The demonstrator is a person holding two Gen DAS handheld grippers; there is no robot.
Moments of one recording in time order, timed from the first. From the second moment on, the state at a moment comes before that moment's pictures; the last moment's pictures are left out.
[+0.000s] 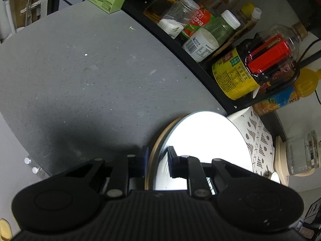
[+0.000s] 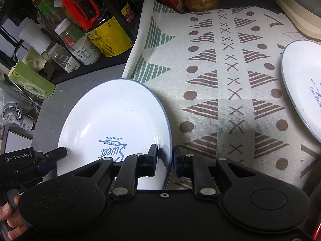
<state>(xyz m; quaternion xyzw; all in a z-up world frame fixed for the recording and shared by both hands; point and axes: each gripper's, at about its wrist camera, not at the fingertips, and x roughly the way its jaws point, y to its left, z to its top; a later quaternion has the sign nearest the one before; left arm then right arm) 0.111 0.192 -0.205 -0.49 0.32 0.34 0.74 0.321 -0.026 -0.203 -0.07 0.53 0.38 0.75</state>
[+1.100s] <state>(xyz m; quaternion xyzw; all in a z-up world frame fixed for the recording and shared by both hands) 0.175 0.145 -0.148 -0.41 0.42 0.30 0.75 0.339 -0.079 -0.111 -0.14 0.47 0.46 0.74</state>
